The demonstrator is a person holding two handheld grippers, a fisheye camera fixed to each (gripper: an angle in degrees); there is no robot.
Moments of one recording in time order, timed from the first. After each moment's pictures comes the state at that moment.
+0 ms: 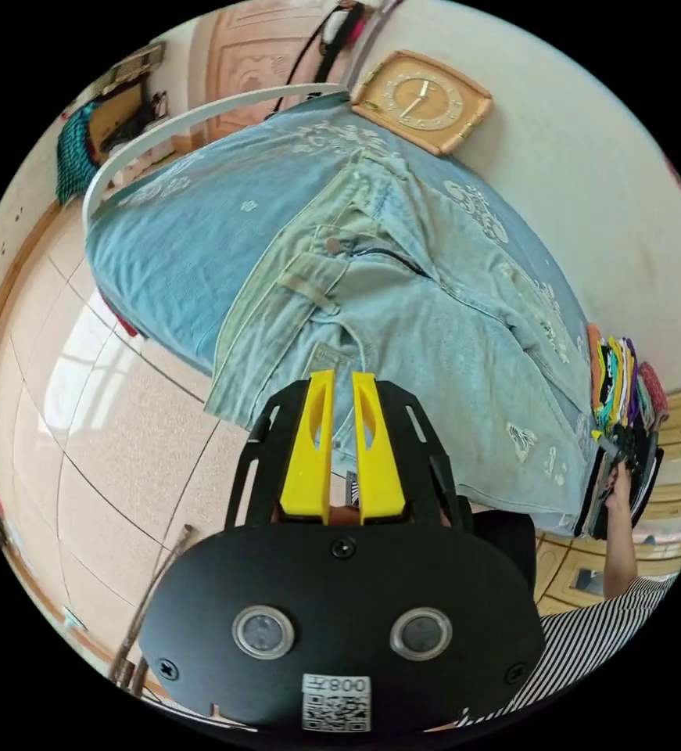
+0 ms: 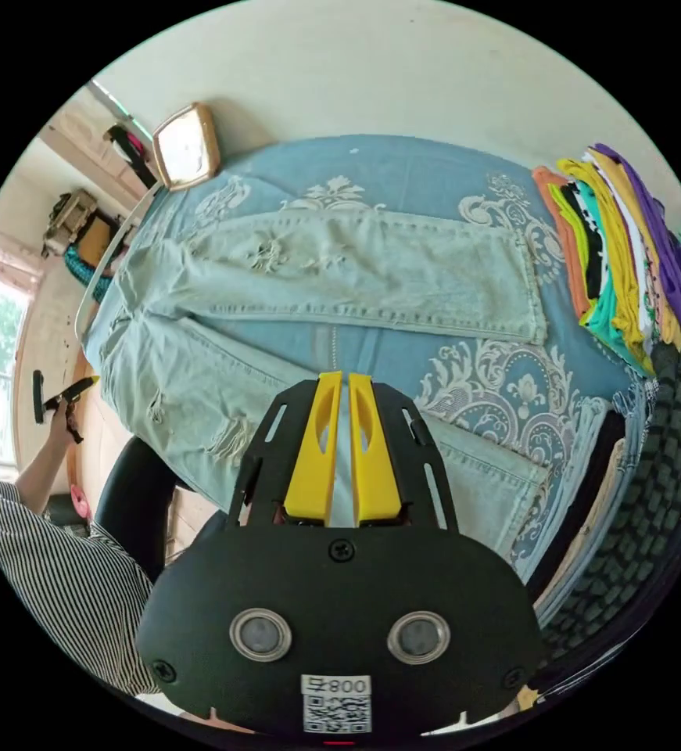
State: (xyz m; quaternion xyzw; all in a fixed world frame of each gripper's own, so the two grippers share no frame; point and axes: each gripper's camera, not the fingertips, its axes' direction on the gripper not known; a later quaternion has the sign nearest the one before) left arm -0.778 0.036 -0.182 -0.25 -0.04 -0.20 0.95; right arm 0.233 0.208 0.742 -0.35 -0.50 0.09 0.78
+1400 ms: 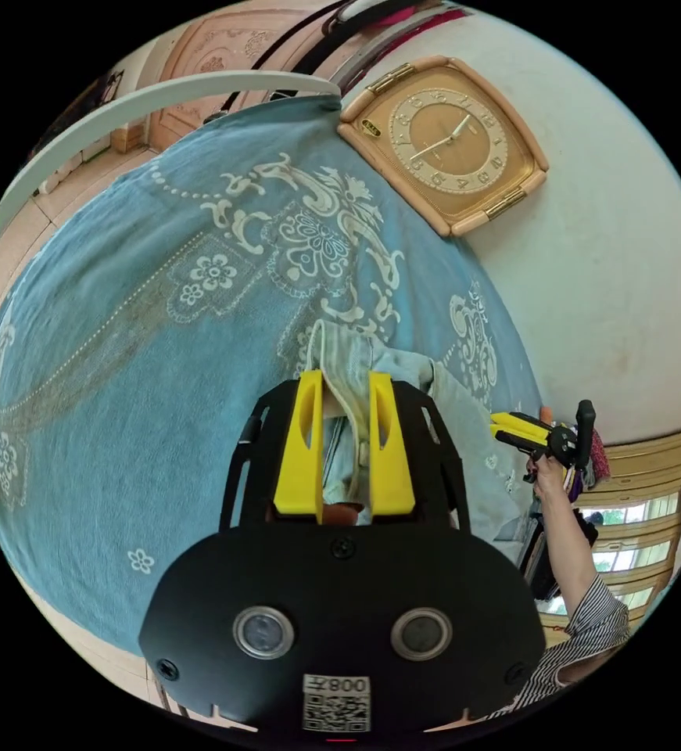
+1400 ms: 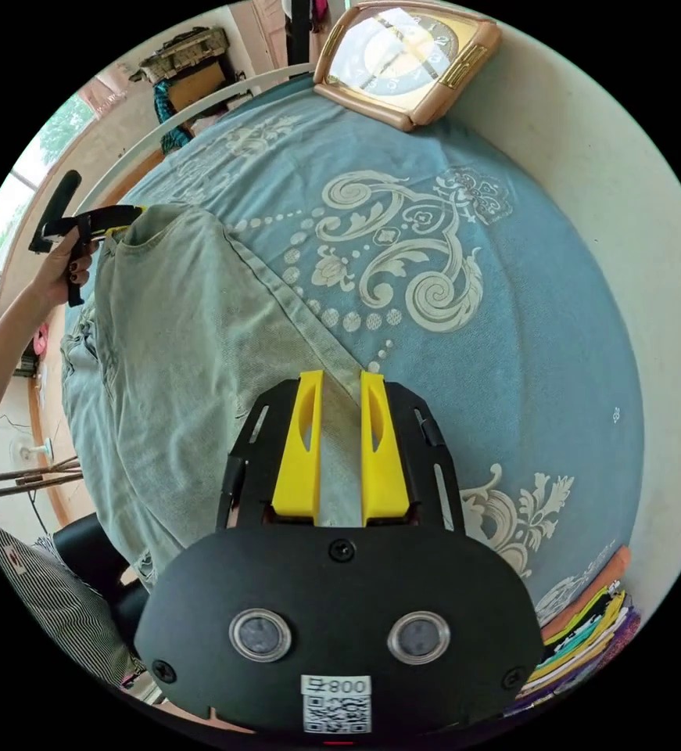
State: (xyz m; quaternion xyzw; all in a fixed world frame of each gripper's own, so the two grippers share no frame) left arm -0.959 -0.102 -0.001 -0.21 0.08 -0.19 0.96; right arm -0.337 0.001 0.803 -0.25 -0.56 -0.21 0.76
